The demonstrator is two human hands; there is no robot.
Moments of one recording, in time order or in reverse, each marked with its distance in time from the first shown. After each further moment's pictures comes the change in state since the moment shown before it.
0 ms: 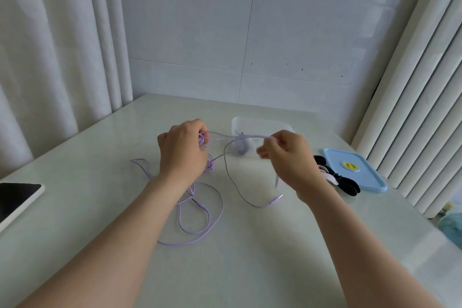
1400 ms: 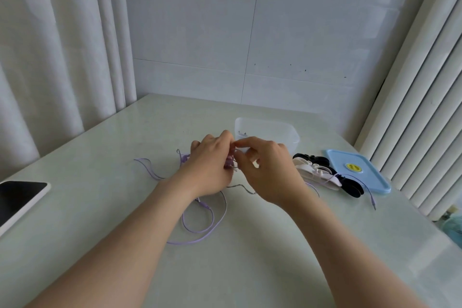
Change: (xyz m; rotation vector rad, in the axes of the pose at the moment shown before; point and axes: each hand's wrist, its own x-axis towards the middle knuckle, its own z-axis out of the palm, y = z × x) left_hand -0.014 0.017 0.010 -0.005 -0.395 0.247; right_hand -0.024 -0.010 0.026 -0.332 -0.097 -0.451
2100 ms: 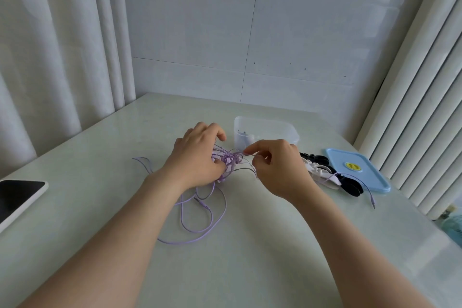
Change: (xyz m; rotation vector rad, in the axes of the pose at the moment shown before) left_hand 0.000 -0.015 -0.016 -0.003 0.015 -0.143; right_hand 0.005 0.021 -0.006 -0.048 0.007 0.147
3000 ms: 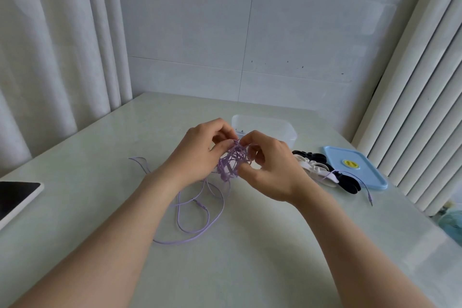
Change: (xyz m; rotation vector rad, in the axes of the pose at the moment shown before) left_hand 0.002 0.011 -0.004 -0.421 0.059 0.164; right_hand -0.004 -0.004 -0.005 0.131 -0.072 -0.204
